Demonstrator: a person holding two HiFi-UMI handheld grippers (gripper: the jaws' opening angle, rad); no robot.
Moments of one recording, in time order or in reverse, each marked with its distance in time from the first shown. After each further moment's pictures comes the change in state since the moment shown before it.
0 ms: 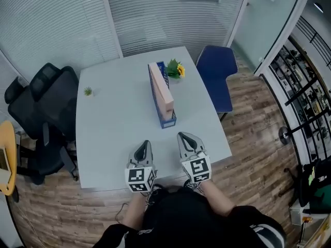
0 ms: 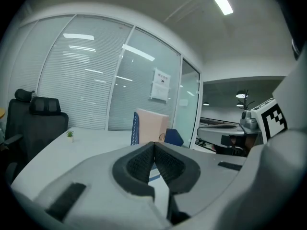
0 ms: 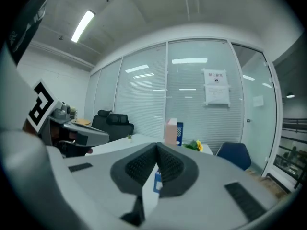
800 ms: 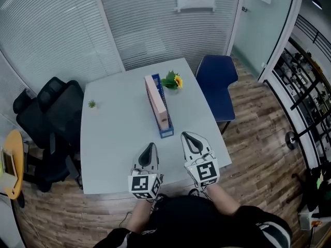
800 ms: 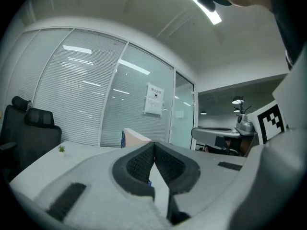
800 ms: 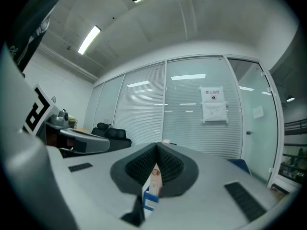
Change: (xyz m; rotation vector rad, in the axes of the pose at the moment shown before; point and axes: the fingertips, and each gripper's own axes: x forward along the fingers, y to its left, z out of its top) left arm 0.005 -0.062 0.067 0.042 -0.160 -0.016; right arm -0.032 -0.045 0.070 -0.018 -0.186 0.005
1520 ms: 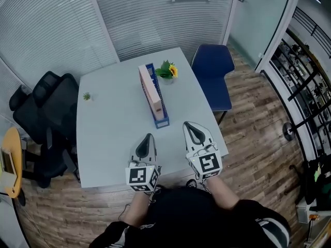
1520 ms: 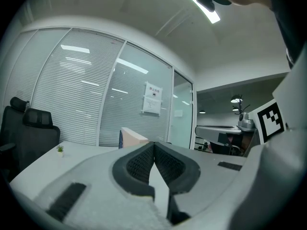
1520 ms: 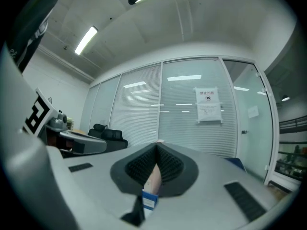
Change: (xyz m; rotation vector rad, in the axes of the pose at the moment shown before) left arm 0.004 -0.012 -0.002 0.012 0.009 -0.013; right arm -0.018 -0.023 -0.001 0.017 -0.006 -0.042
